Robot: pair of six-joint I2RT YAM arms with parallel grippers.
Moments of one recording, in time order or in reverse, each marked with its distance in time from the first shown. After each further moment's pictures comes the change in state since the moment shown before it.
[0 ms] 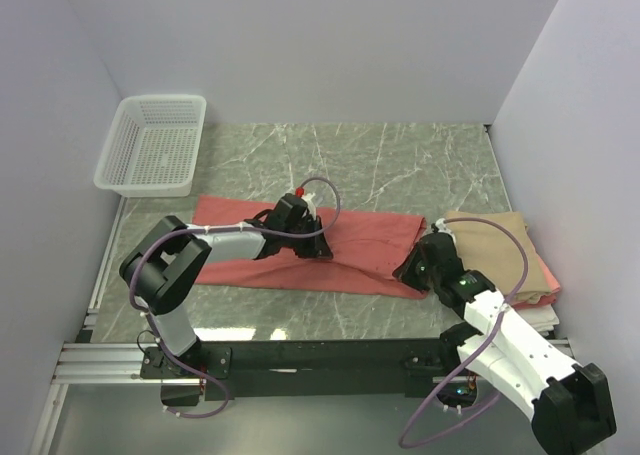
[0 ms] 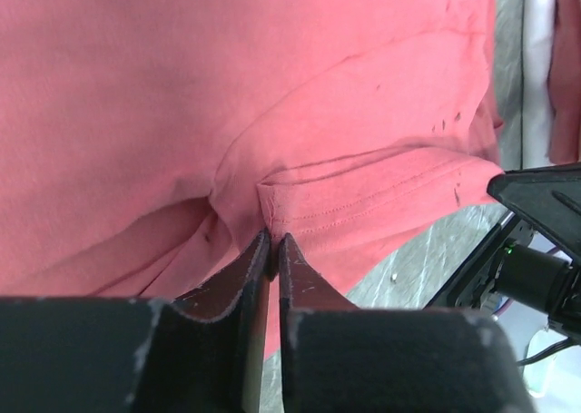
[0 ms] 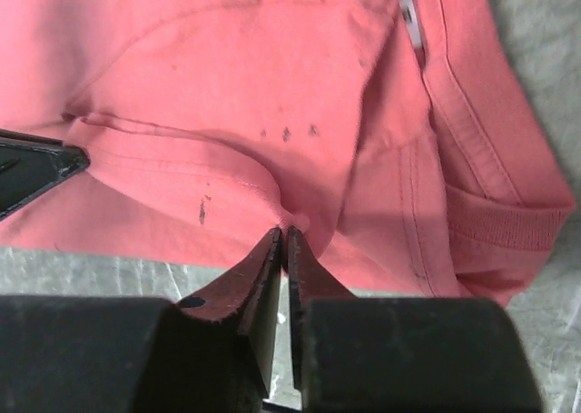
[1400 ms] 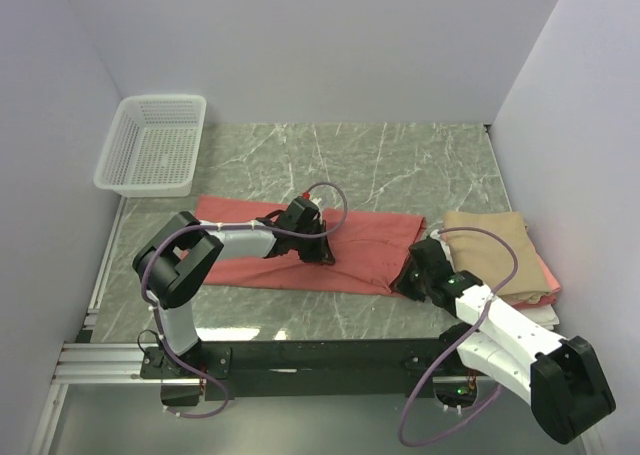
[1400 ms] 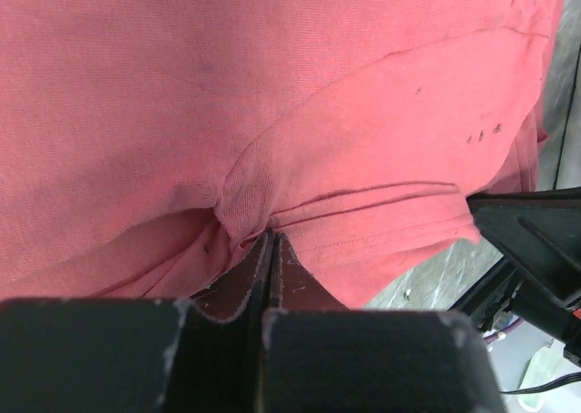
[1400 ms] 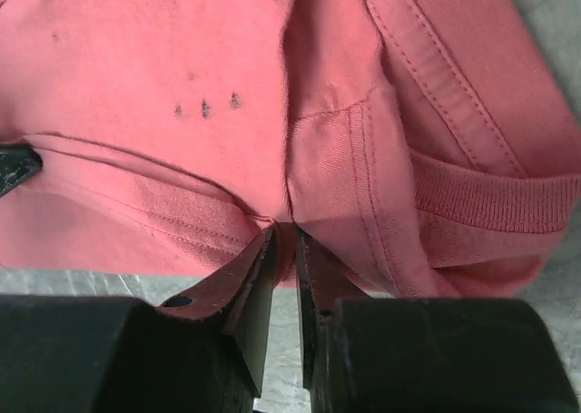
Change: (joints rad) left arm -0.043 0.073 0.064 -0.090 -0.060 -0.046; right arm 0.049 0.124 -0.065 0.045 0.021 0.107
